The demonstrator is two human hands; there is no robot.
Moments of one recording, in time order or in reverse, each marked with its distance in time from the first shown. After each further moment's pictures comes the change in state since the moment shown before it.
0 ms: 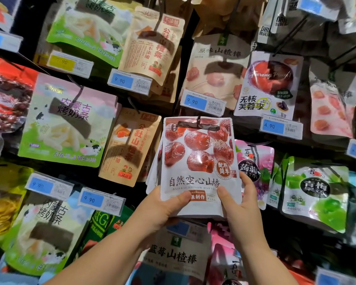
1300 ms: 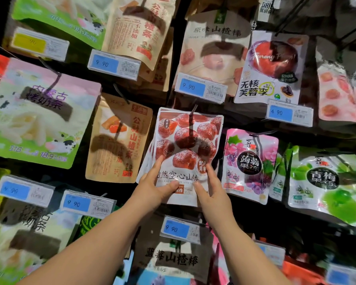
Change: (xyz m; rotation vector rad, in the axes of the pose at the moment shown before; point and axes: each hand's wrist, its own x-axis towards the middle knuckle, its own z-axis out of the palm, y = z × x) left_hand 0.084 -0.036 -0.041 0.475 0.105 0.084; right_hand 0.041 0.060 0.040 -0.272 -0.209 0.074
